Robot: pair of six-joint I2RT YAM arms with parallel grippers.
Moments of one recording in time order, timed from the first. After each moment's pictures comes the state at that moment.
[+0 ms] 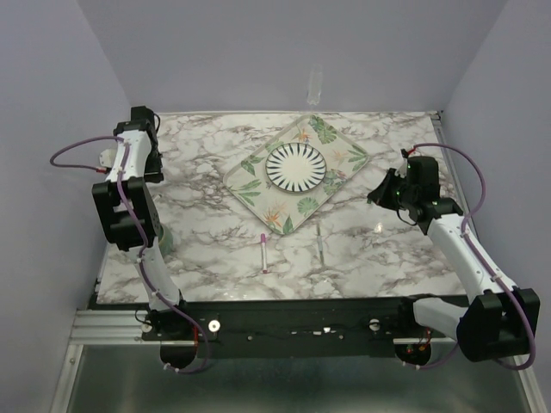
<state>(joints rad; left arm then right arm) 0.20 2.00 1.76 -1.05 -0.37 -1.66 0.12 1.15 0.85 -0.38 -0.17 0.39</state>
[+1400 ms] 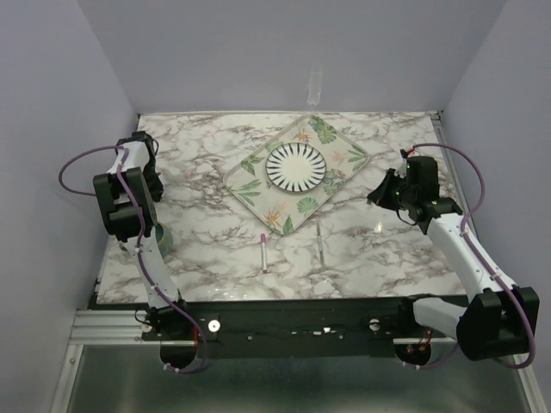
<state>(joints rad) 0.26 2.15 1.67 -1.09 -0.33 -1.91 0.12 1.15 0.85 -0.39 -0.17 0.38</state>
